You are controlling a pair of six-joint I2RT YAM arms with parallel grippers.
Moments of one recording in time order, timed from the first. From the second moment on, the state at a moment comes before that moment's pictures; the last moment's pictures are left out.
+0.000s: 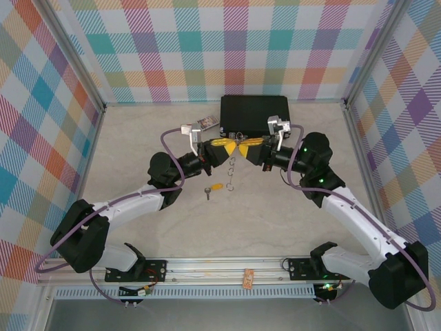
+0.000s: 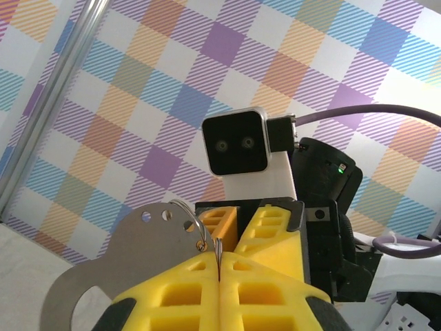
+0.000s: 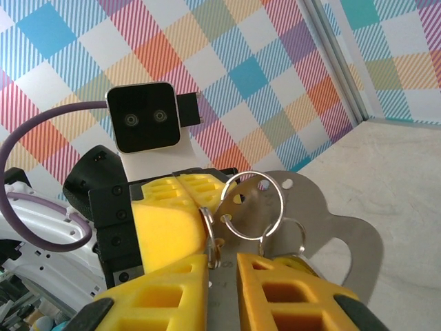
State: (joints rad) left arm -0.66 1.38 0.75 1.10 0.58 -0.76; right arm 0.48 1.07 0.85 0.28 -0.79 0.58
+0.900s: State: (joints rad) left arm -0.66 1.41 0.78 1.10 0.62 -0.78; right arm 0.47 1.10 0.87 0.29 -0.83 0.57
